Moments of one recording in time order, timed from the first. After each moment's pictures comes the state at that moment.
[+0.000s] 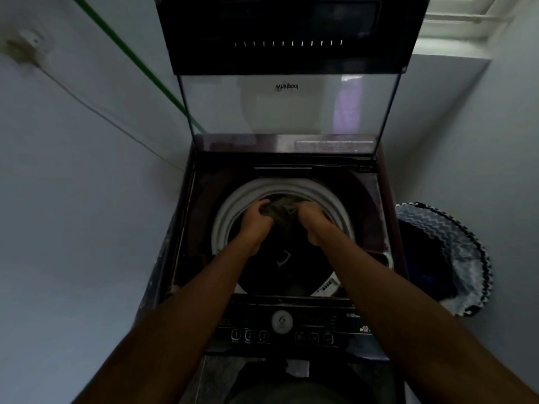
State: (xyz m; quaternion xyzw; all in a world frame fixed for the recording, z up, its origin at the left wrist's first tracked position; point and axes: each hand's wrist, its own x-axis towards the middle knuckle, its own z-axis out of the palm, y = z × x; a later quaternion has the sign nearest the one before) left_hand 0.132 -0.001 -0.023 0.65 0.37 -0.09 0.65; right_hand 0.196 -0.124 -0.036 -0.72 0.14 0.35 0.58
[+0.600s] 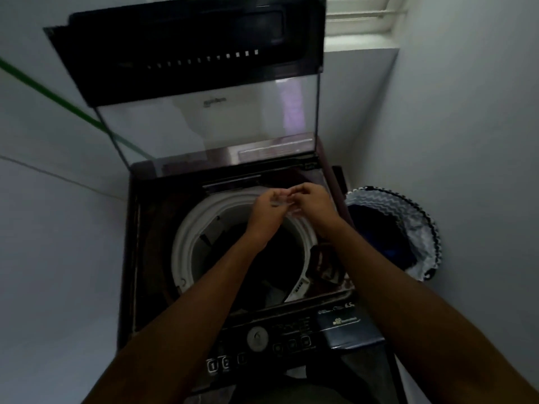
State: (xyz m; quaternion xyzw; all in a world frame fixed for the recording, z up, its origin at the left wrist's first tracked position) left_hand 0.188 -0.092 -0.006 0.75 0.16 -0.09 0.64; right_hand 0.226 -0.210 -0.007 -0.76 0.12 0.16 0.62
